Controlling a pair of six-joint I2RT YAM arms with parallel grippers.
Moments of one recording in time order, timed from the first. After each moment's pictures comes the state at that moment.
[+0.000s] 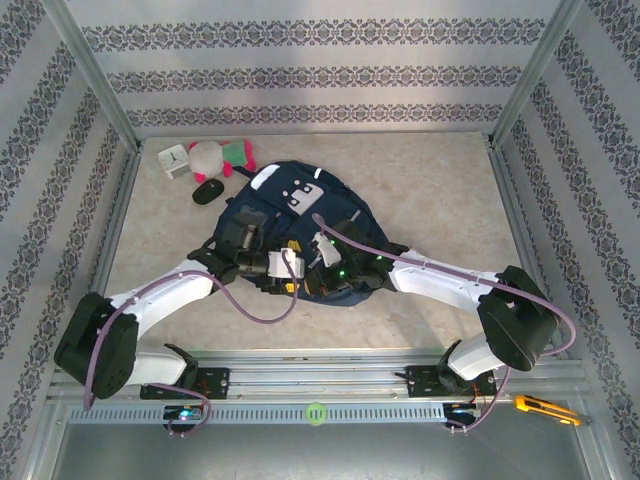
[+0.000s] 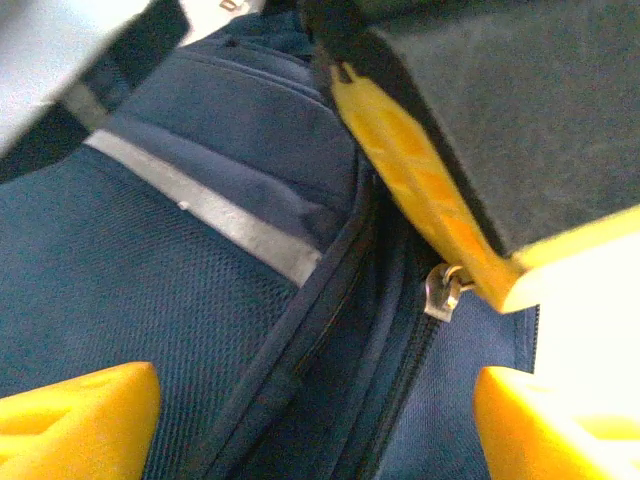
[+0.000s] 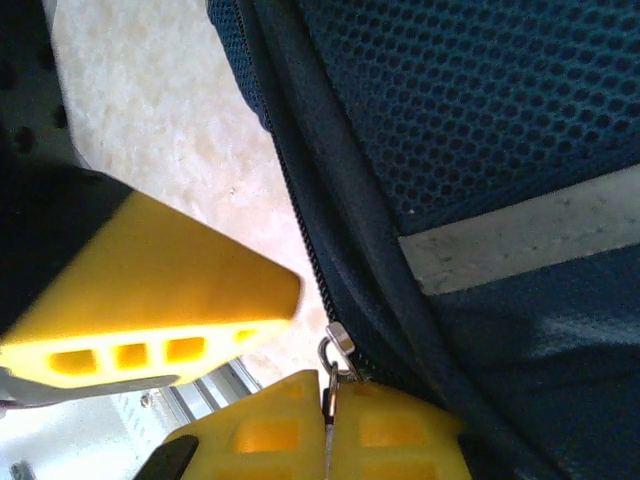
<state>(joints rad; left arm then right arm) -0.50 1.34 0.72 -0.18 0.54 1.02 0.81 1.49 0.89 -0.32 -0.49 0.54</state>
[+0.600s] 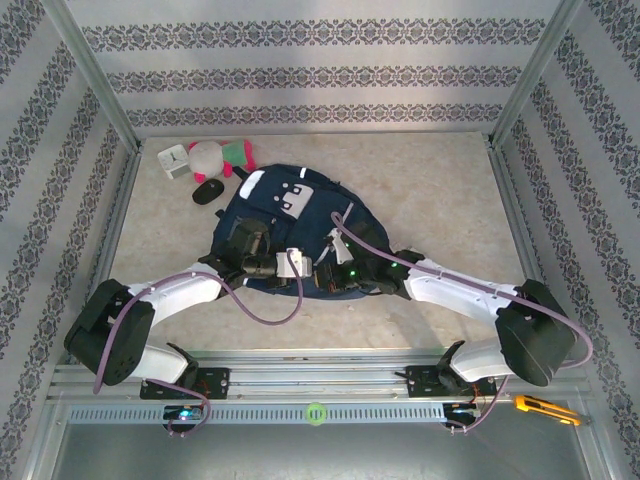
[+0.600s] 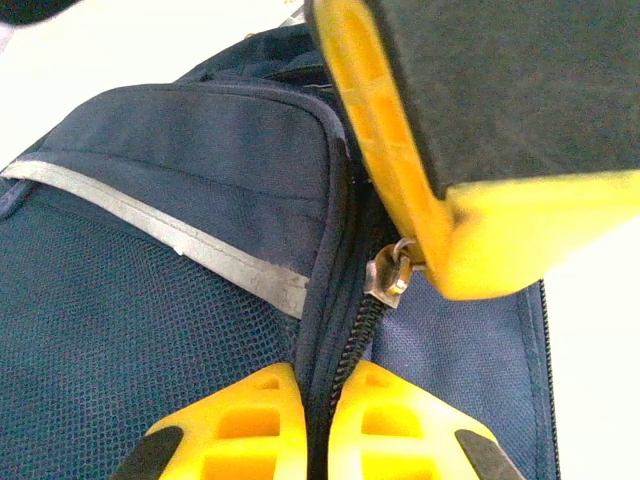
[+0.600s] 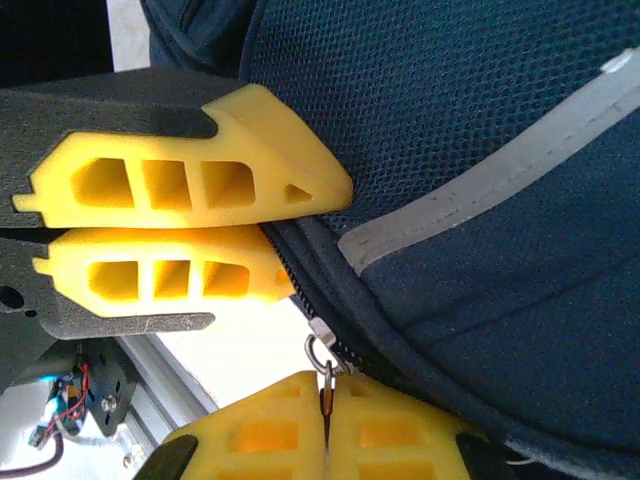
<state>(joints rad) -0.53 1.40 0.65 0.07 0.56 0.84 0.77 1.37 0.79 -0.24 -0.36 0.62</state>
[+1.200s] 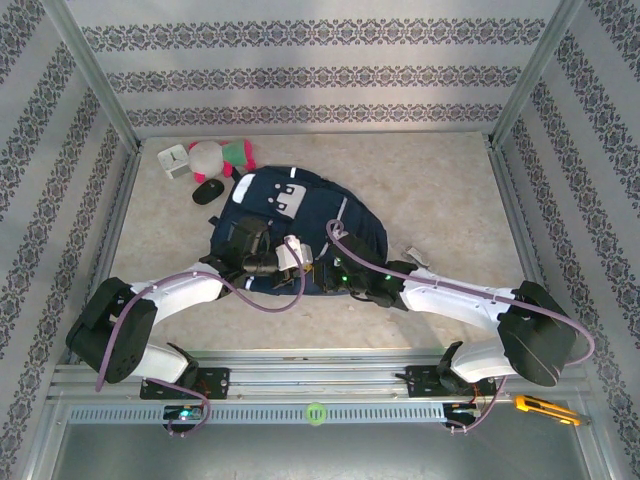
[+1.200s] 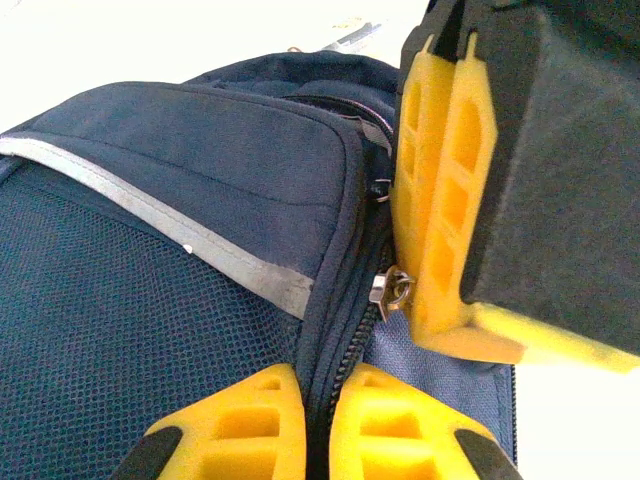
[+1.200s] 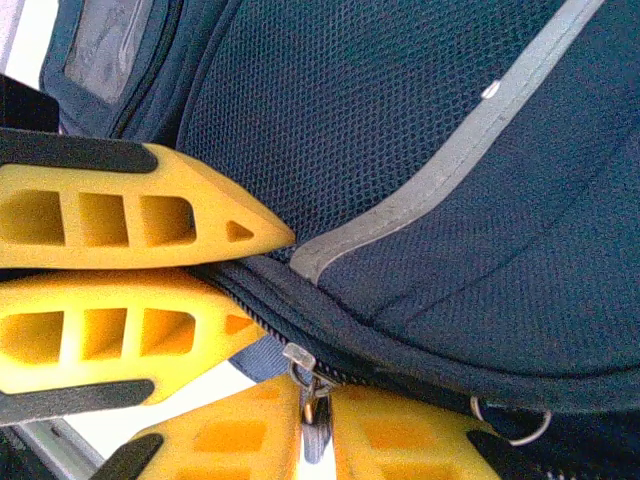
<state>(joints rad) -0.53 1.41 0.65 0.15 0.57 0.59 0.88 1.36 0.76 -0.16 -0.02 0.76</state>
